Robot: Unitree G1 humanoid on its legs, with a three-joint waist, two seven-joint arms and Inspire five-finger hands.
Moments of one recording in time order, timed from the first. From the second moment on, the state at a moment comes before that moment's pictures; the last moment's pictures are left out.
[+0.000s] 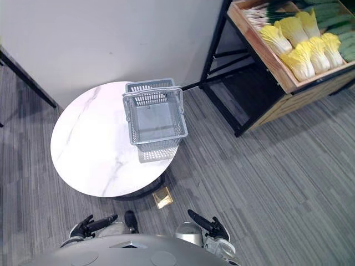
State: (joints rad) left arm 0.10 0.14 0.12 1.26 -0.19 -0.15 0.01; right arm 0.10 -0.08 -0.37 1.24 0.18 -0.14 0.07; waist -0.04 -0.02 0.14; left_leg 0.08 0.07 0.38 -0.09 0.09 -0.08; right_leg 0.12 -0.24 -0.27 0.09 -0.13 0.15
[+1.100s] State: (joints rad) left arm 0.08 0.16 0.03 1.15 -0.21 -0.17 0.02; right arm -0.52 -0.48 0.11 0.42 -0.23 -0.16 -0.11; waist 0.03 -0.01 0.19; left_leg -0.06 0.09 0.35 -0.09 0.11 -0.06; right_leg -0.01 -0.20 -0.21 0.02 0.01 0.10
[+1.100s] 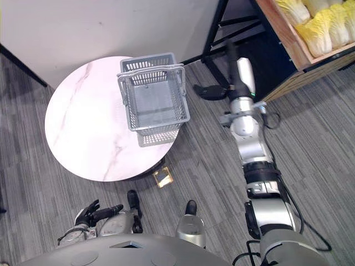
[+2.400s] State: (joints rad) left arm -0.05 0.17 -0.02 1.03 -0.27 -0.20 0.06; right arm -1.31 -0.62 0.38 1.01 -0.36 -0.14 -0.06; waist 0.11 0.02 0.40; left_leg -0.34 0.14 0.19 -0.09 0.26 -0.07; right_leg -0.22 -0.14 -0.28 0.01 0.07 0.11
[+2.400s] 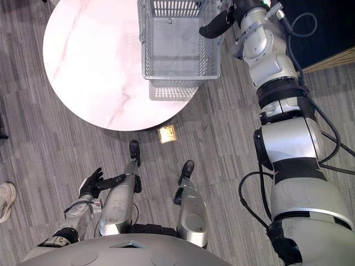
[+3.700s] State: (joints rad) left arm -0.11 0.17 -0.08 1.00 -0.28 -0.22 0.10; right arm -1.48 -0.70 0.45 1.13 -0.47 -0.14 -0.14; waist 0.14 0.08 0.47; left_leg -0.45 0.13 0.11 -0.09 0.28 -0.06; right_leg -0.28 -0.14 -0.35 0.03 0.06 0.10
